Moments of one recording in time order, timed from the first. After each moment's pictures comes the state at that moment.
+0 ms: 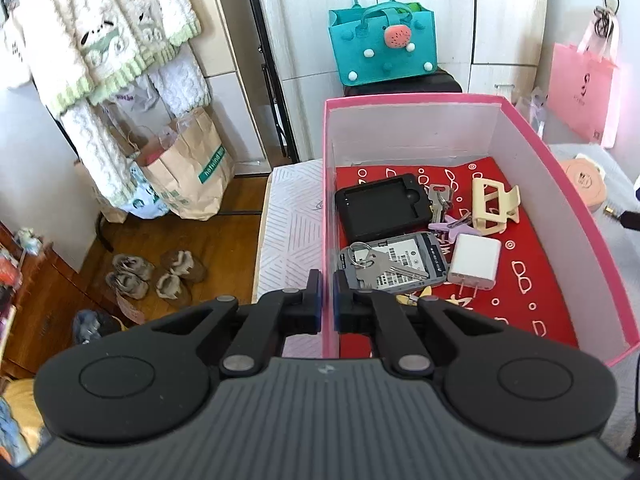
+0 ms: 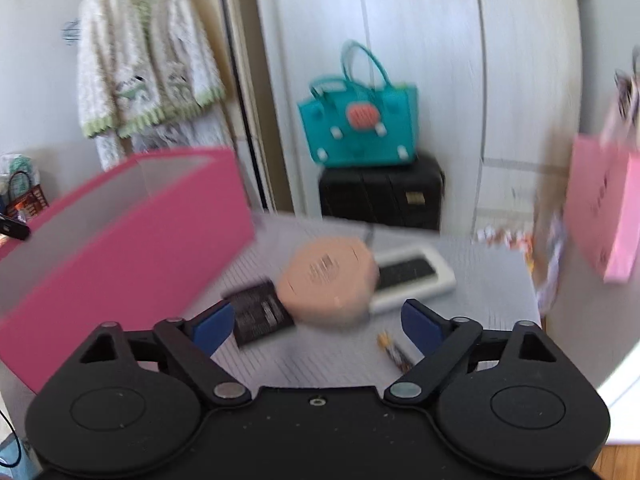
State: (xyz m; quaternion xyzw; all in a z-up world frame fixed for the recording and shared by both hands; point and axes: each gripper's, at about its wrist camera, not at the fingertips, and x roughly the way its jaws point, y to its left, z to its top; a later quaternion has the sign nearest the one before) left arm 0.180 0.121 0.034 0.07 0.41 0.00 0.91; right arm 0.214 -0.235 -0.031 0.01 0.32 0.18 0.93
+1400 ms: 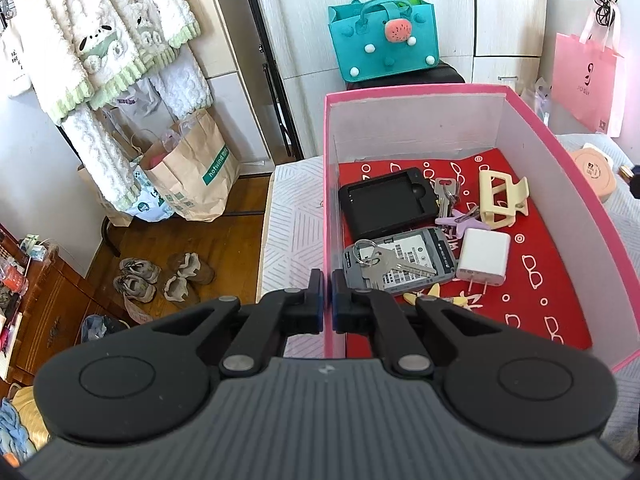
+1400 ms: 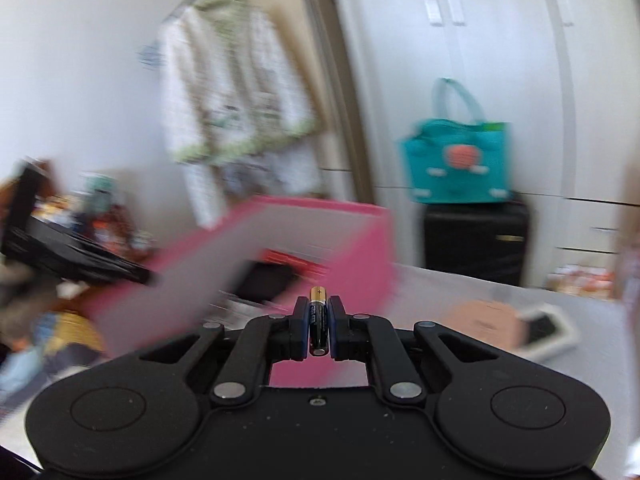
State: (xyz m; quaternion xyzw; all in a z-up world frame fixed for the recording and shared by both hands) left arm 0.183 0.121 0.026 0.08 0.41 0.01 0.91; right arm 0.178 -0.153 0.034 0.04 0.26 0.33 0.91
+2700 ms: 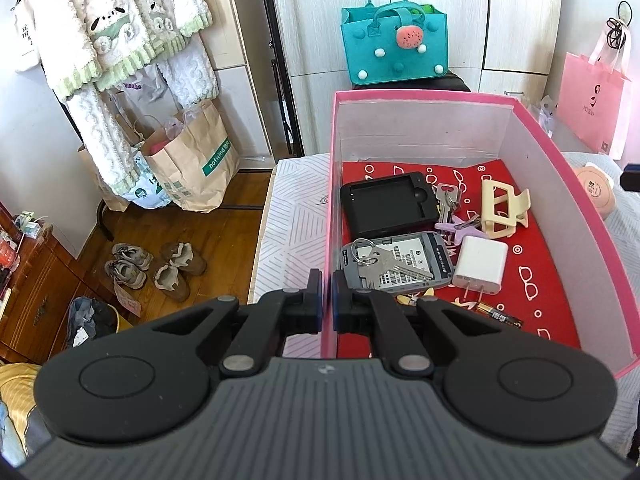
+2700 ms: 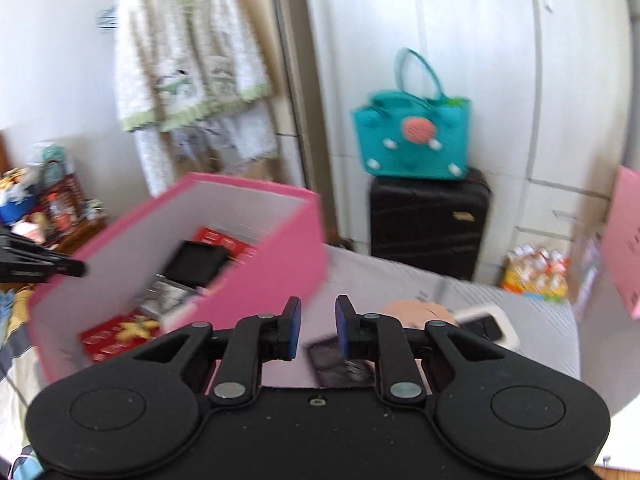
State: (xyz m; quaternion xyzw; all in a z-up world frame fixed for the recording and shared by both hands) left arm 0.182 0.127 0.025 0.05 0.41 0.02 0.91; right arm 0.220 -0.184 0.030 -0.01 0.33 0.23 0.92
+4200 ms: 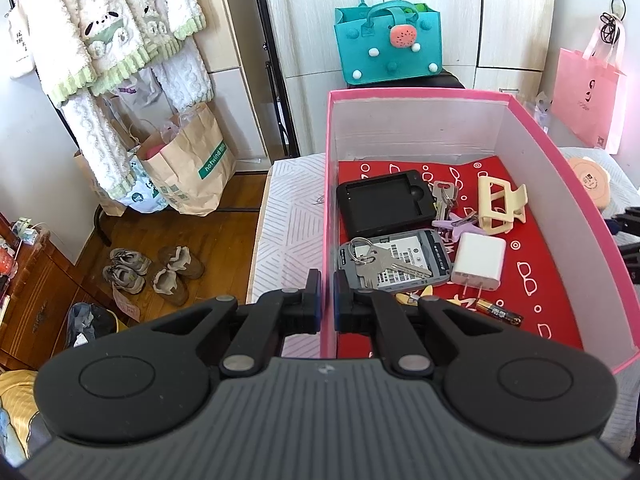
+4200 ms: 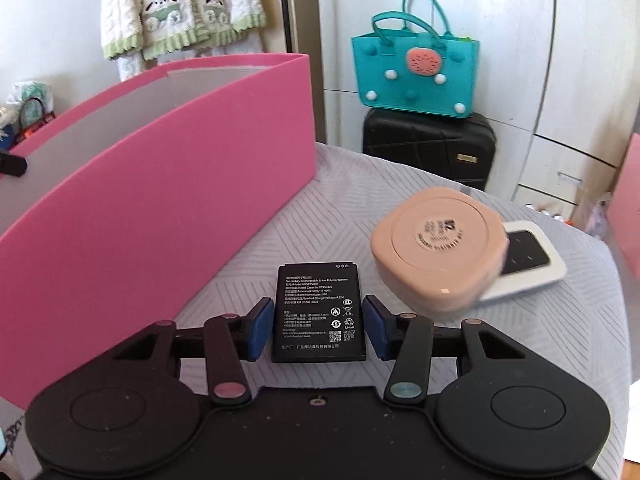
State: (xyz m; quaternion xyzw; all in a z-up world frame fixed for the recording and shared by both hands) left arm 0.179 0.127 0.021 0.05 0.40 0.01 0.91; right arm 0.230 -0.154 -0.057 -0.07 0.38 0.22 0.90
